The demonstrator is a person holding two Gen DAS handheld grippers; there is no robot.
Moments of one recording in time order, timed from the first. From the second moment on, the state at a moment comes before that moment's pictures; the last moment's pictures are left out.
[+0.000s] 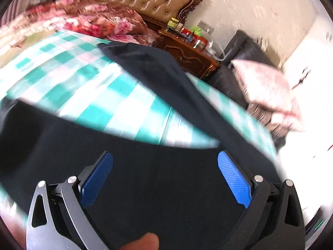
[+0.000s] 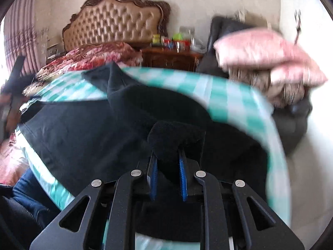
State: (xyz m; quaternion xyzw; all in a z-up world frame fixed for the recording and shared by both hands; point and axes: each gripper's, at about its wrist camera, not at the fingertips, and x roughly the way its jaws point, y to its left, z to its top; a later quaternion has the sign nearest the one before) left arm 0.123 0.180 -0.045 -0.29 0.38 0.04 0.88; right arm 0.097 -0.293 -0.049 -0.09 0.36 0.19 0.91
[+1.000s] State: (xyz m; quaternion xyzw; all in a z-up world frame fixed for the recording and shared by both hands) left arm 0.251 0.265 -0.020 -0.42 0.41 -0.06 0.81; right arm 0.118 -0.379 -0.030 0.00 0.37 0.16 0.92
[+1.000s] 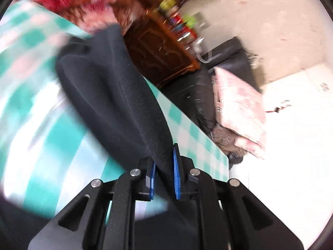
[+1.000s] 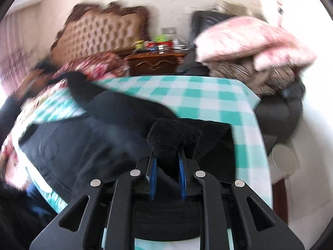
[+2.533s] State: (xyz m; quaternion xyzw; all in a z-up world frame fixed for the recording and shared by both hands) left arm 0.034 0.354 -0.007 -0.31 0.36 0.14 0.87; right arm 0.096 -0.441 -0.067 0.28 0.44 0.00 0.85
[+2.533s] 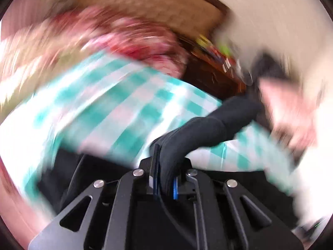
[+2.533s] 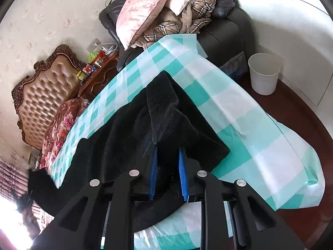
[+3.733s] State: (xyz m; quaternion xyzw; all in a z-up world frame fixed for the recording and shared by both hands) left arm -0.044 0.421 -0.144 -0.50 0.36 0.11 0.78; right arm 0.121 -0.430 -0.081 0.29 0.49 -0.03 0.82
